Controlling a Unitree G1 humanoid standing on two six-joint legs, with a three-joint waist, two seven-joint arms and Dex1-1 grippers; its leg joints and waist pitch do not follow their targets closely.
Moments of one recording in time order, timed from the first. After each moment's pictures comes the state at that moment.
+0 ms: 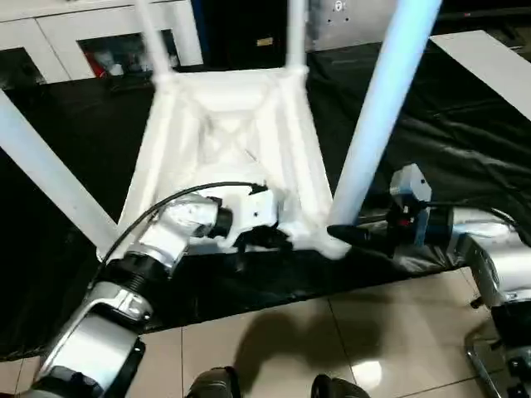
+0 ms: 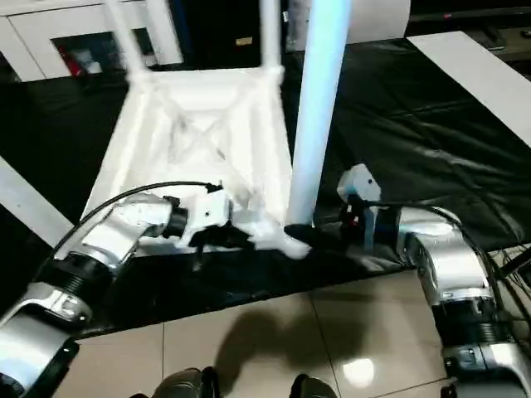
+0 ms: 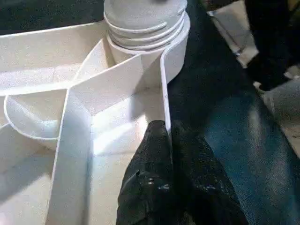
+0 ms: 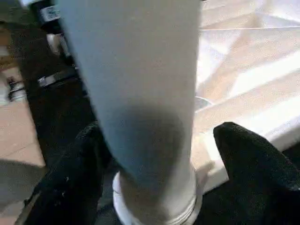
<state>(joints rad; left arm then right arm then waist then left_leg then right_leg) -0.72 0.30 -0.37 0.68 0.07 -0.15 -1.26 -0.44 -0.54 0.05 0.29 0.28 0.22 1.24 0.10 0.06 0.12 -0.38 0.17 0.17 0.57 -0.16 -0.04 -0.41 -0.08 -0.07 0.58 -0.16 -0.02</state>
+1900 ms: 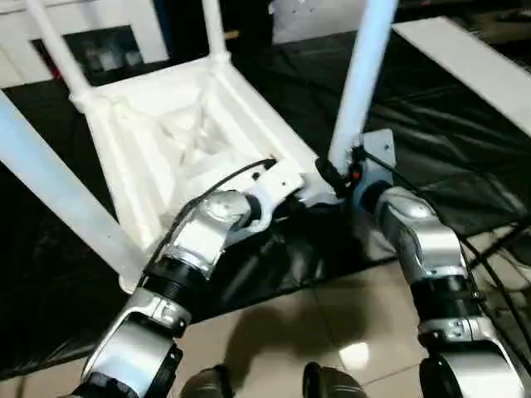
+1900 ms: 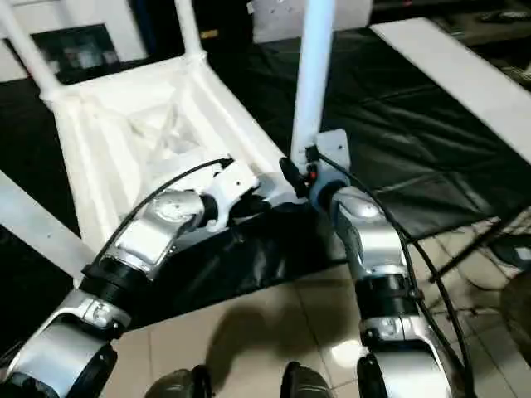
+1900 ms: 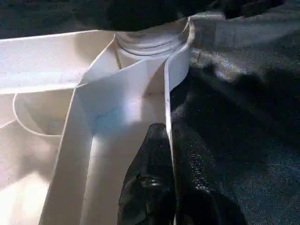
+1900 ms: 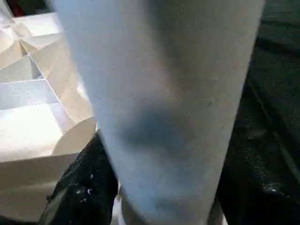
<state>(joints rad) -0.70 0.09 -0.28 0.49 0.15 0.31 -0.77 -0.57 -0.15 -0.07 0.37 0.12 0.33 0.38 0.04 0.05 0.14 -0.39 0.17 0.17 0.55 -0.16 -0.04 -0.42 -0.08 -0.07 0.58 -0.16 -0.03</state>
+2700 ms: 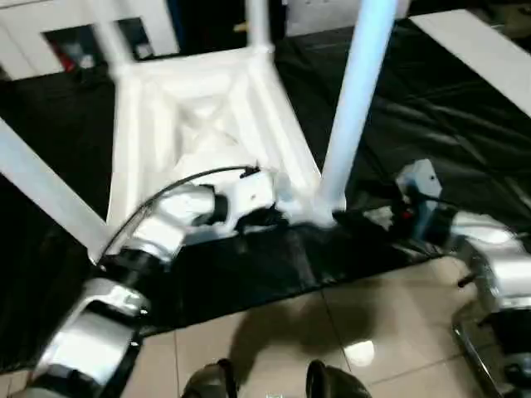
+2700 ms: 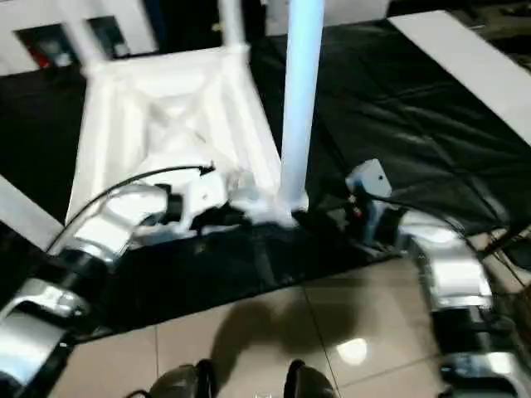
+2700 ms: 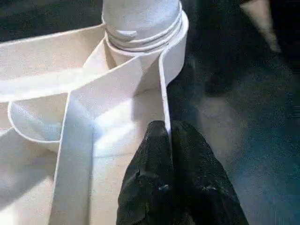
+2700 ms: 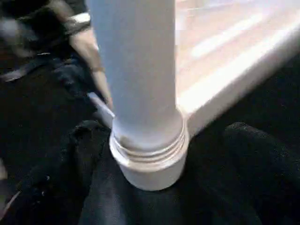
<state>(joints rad) -0.73 0.35 -0.33 0.64 0.07 -0.14 -1.21 -0.41 -0.55 0.00 0.27 0.29 0.23 1.14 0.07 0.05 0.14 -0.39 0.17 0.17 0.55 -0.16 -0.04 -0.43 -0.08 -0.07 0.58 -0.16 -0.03</state>
